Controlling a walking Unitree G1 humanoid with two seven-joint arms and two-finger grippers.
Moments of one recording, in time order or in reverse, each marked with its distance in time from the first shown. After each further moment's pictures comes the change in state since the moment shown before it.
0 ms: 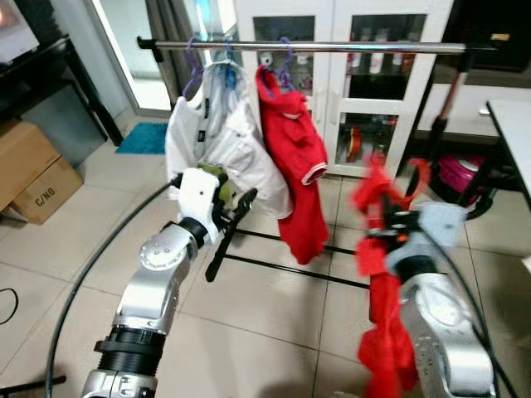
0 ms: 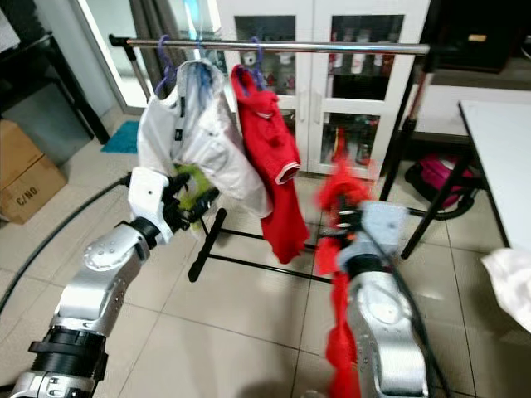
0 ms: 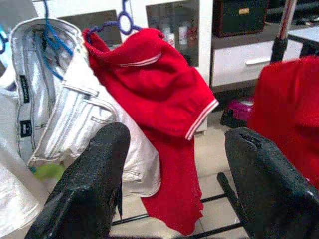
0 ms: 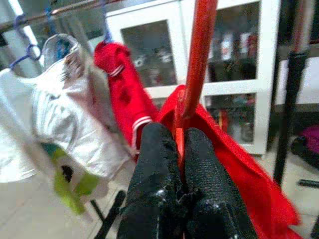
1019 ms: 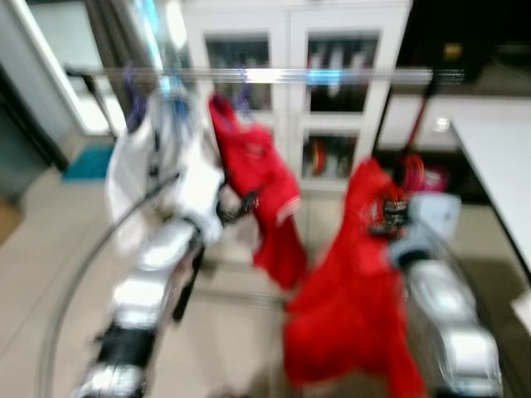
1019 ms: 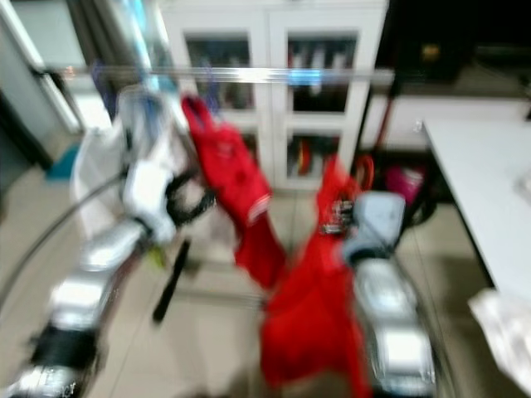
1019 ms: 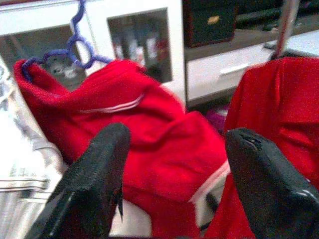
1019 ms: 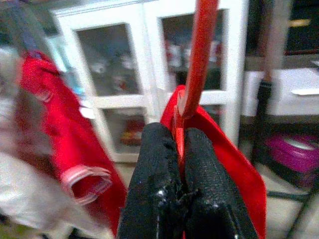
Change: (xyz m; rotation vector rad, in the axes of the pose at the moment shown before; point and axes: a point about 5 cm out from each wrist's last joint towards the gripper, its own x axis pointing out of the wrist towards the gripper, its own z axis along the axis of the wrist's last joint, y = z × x) left arm -0.003 0.008 0.002 0.021 0.019 -0.032; right arm 0.013 0.000 0.002 -0.033 0.040 0.026
